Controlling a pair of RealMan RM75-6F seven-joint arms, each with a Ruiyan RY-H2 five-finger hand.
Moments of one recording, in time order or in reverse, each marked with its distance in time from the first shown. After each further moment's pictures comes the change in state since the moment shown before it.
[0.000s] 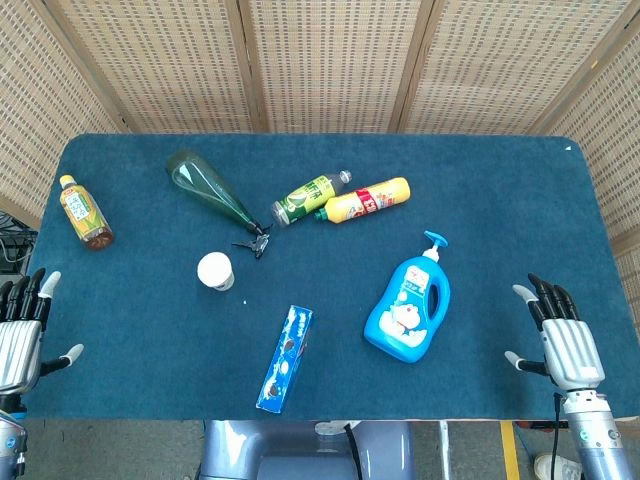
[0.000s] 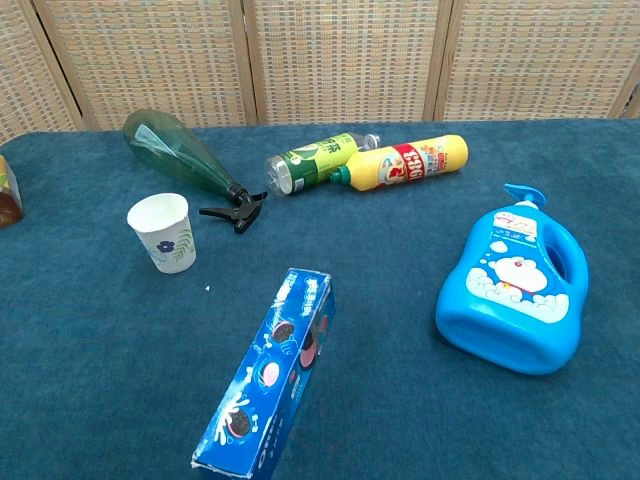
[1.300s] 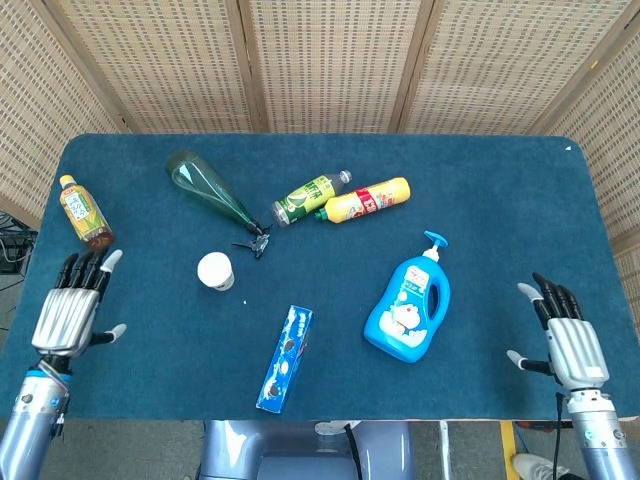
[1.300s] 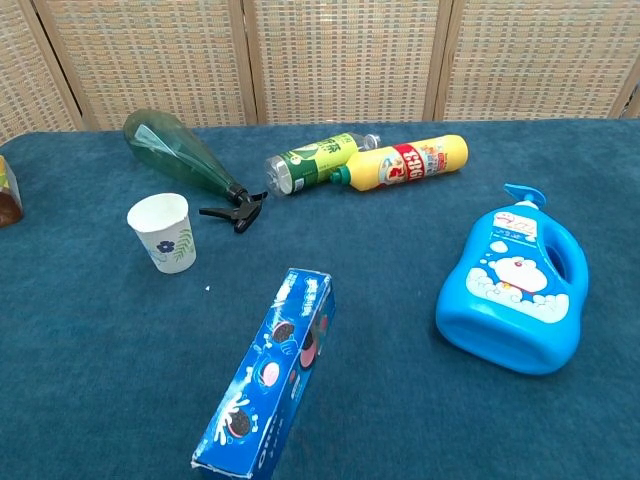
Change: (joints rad) left arm -0.186 0.011 -0.088 -0.114 -0.140 -0.248 0.125; right arm -0.004 0.019 0.005 -0.012 0.010 -0.004 0.052
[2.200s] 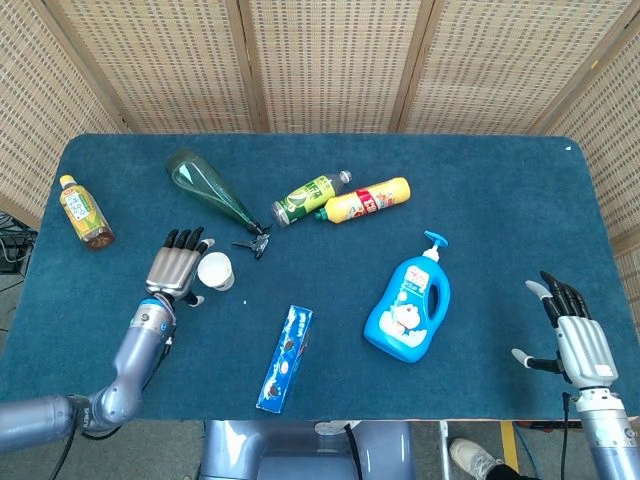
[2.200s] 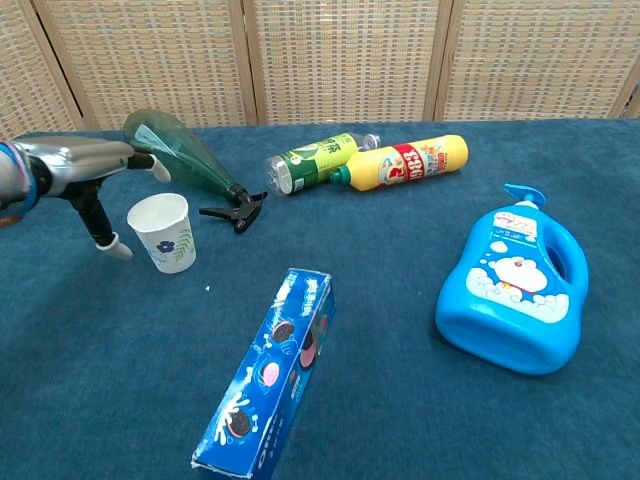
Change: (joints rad) left arm -0.510 -0.291 -0.096 0.206 -0.703 -0.251 0.394; right arm 0.002 0.034 0.006 -0.001 0.015 -0.025 0.102
